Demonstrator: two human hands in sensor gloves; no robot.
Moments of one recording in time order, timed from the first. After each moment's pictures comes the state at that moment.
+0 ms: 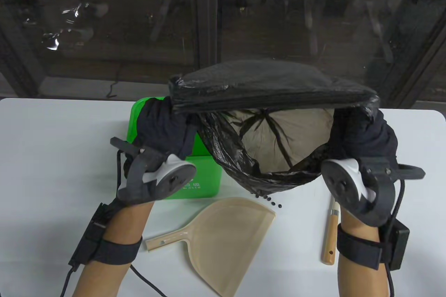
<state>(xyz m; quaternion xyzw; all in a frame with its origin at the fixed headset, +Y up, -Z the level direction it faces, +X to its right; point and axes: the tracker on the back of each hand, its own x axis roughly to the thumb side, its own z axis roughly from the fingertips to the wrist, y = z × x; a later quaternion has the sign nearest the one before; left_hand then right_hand) -0.131 -0.448 -0.285 0.39 -0.22 -0.09 0.89 0.168 -0.430 -0.262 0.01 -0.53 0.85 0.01</state>
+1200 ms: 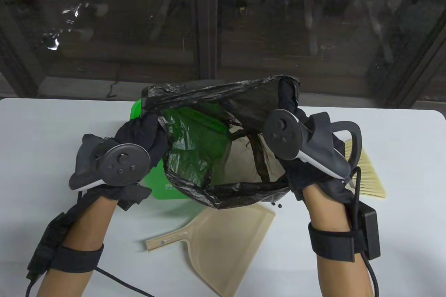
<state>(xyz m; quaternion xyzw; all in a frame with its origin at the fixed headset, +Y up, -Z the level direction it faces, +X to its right) -0.195 -0.437 -0.299 0.22 -0.28 0.10 0.93 0.086 -0.389 -0.305 0.11 -0.15 0.98 0.02</state>
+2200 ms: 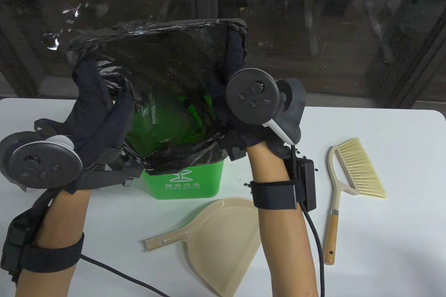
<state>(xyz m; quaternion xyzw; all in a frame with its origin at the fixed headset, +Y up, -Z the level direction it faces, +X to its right) -0.228 -0.375 -0.268 0.40 -0.29 0.23 0.84 0.021 -0.367 -0.344 0.19 -0.28 0.90 0.26</state>
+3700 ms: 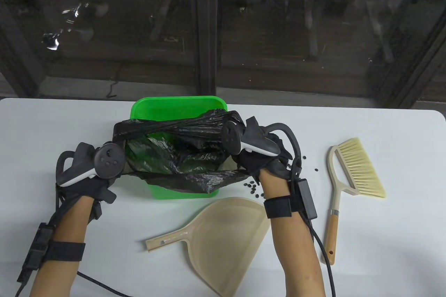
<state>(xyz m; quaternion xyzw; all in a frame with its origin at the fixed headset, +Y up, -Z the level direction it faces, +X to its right) -0.293 -0.588 -0.368 -0.03 -0.13 -0.02 0.99 0.041 -0.562 -0.414 0.15 0.02 0.98 -0.09</state>
